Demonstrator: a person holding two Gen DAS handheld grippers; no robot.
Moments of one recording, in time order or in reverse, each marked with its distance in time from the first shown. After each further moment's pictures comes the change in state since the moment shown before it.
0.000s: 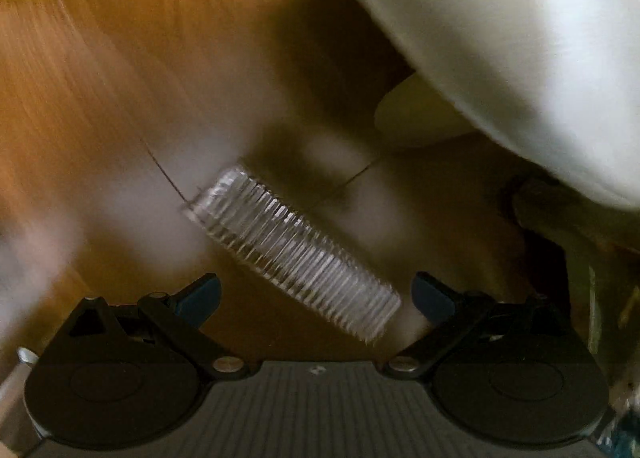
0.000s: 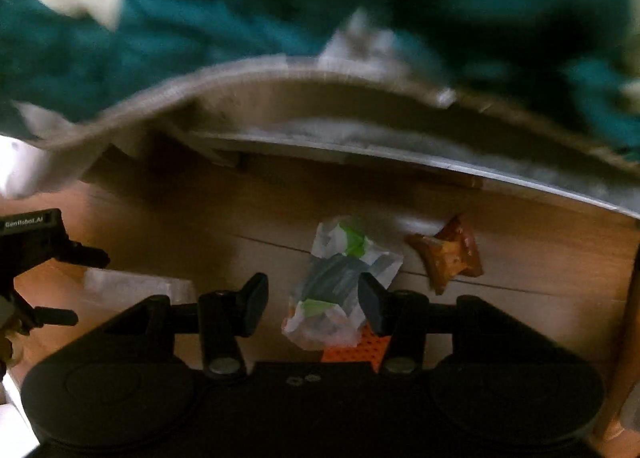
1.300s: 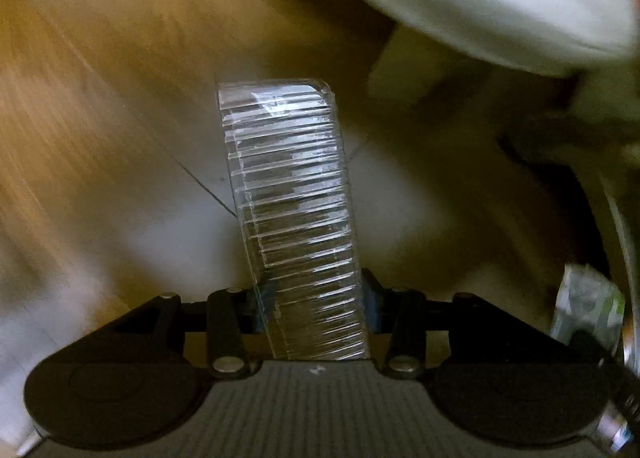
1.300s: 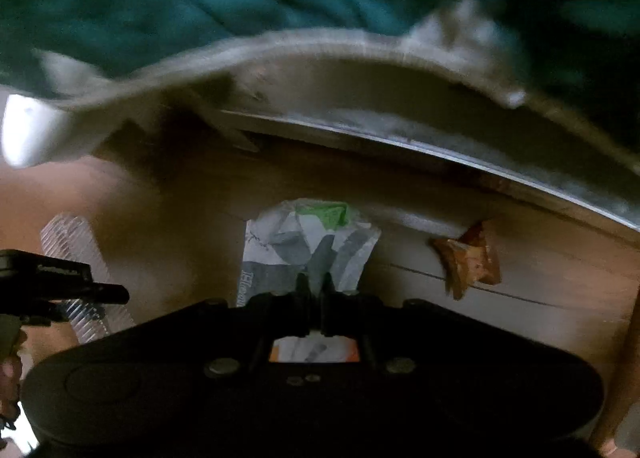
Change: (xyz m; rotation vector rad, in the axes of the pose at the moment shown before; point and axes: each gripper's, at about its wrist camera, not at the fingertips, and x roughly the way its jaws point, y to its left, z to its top) left arm -0.044 0.016 -0.078 0.232 -0.109 0.060; right arm 0.002 0.011 -0.021 -0.087 -0.003 0.022
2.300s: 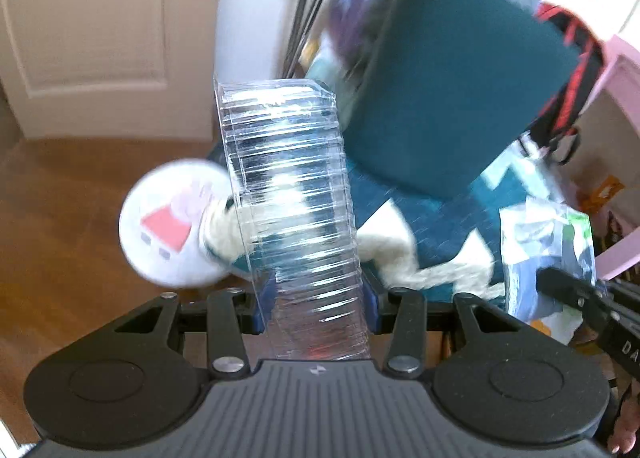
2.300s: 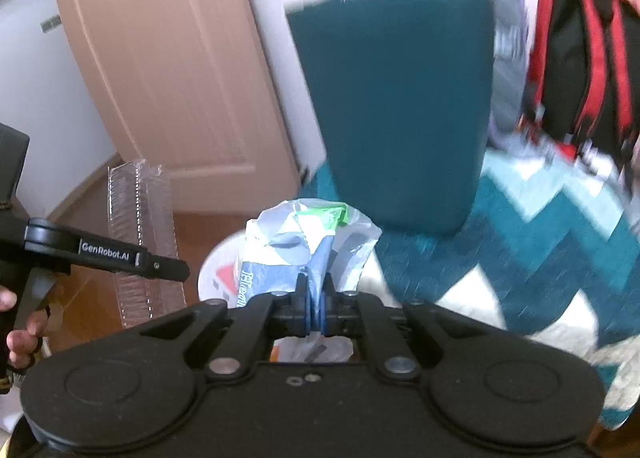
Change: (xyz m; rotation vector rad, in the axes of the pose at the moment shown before) left arm -0.405 -0.122 -0.174 0.511 -0.605 -0.242; right arm -0.429 0.017 -0.066 -0.176 -0.654 0.100
